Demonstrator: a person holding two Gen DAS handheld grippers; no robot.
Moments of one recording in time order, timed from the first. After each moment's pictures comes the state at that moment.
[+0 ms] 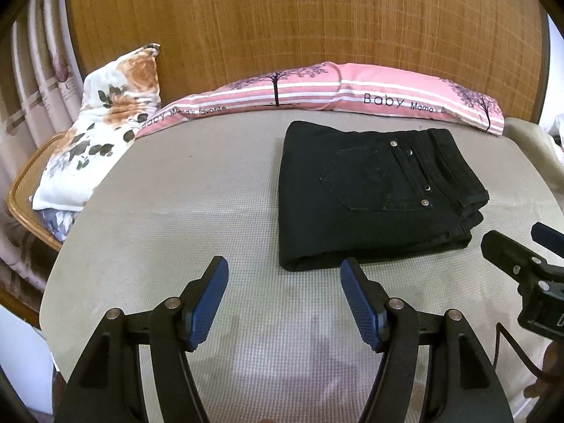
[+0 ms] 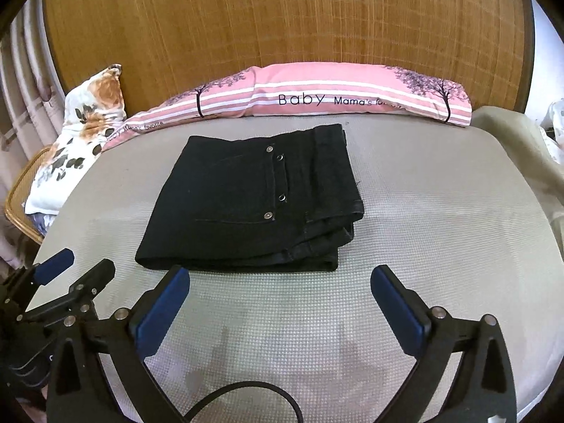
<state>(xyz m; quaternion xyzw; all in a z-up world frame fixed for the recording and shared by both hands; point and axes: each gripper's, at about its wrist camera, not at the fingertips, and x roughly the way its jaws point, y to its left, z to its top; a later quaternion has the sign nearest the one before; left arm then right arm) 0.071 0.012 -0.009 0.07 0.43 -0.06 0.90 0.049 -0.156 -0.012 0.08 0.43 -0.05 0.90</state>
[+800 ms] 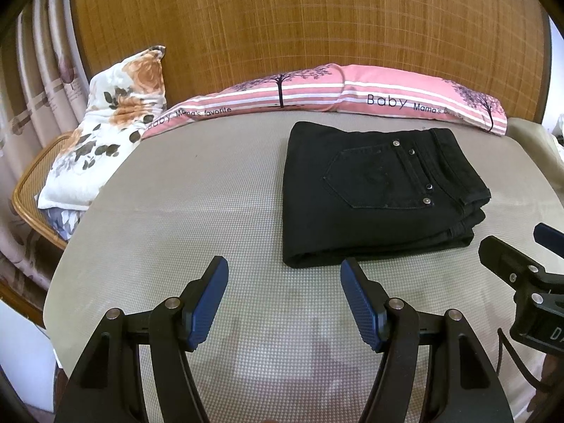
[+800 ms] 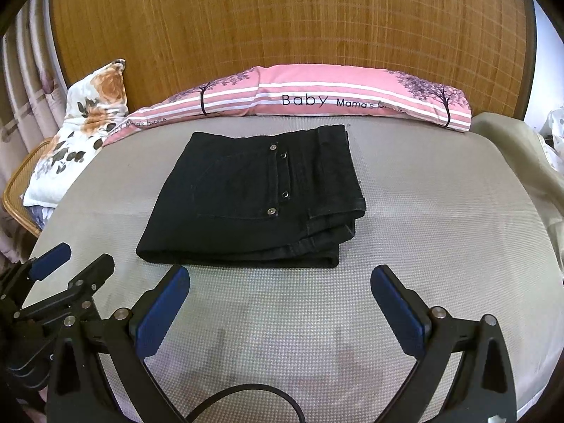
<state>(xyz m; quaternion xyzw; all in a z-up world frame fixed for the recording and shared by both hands) 0.067 0.011 -0.010 0.07 0.42 -0.05 0.90 0.046 -0.148 -0.013 0.06 0.43 -0.05 0.90</state>
